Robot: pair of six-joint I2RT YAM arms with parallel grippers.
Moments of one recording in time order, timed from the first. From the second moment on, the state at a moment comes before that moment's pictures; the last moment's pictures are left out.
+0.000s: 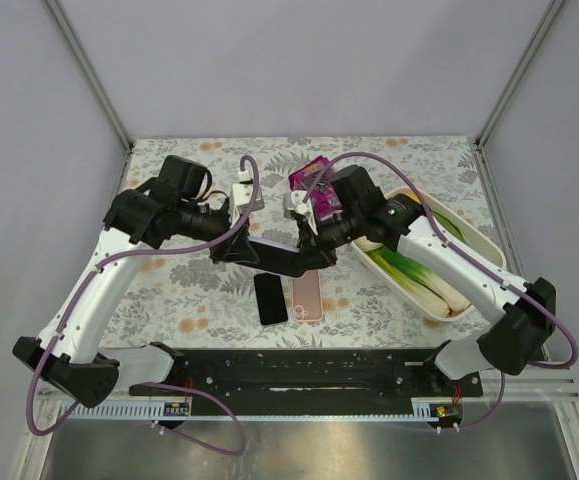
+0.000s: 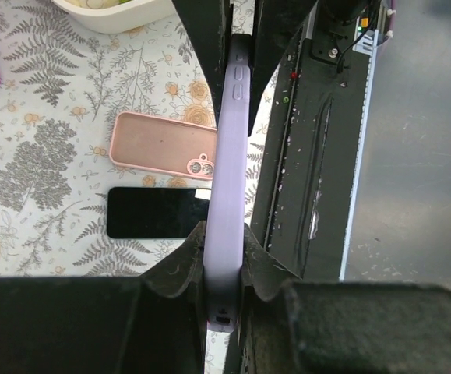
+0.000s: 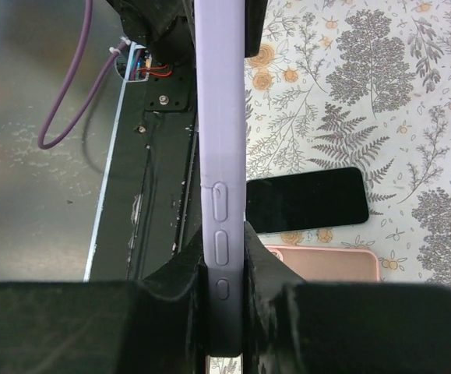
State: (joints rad) left arm -0.47 1.23 1.52 -1.19 0.81 0.51; right arm 0.73 1.46 1.39 -0.70 -0.90 -0.43
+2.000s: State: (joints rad) left arm -0.27 1.07 1.03 0.25 1.22 -0.74; right arm 0.72 1.34 1.37 -0.58 -0.82 -0.19
